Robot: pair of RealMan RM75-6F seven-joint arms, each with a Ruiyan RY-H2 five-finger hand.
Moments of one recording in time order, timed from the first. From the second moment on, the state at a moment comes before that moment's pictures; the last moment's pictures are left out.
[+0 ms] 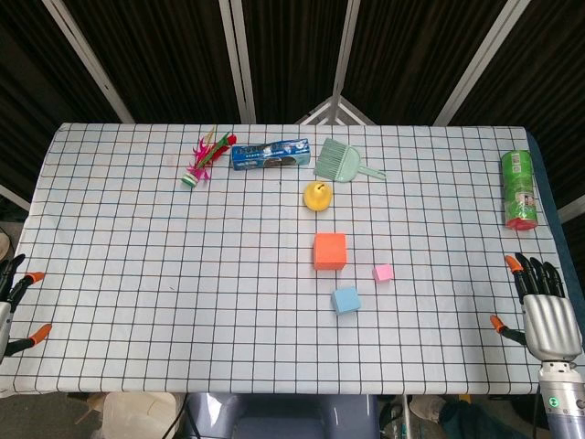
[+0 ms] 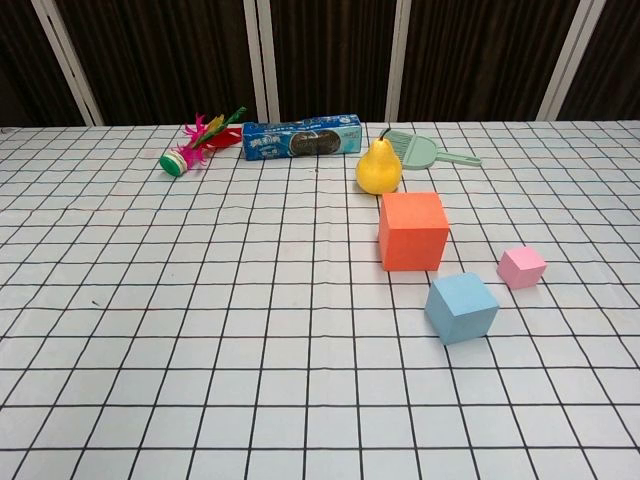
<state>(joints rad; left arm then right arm) -0.04 -1.06 -0.02 -1.66 1.51 1.52 0.06 0.10 -1.17 0.10 -1.58 -1.42 1.44 -0.07</state>
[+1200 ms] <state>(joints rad) -0.05 -1.07 -0.03 -1.67 1.47 1.49 0.09 0.16 -1.20 0.02 -1.72 -1.55 1.32 -0.13</state>
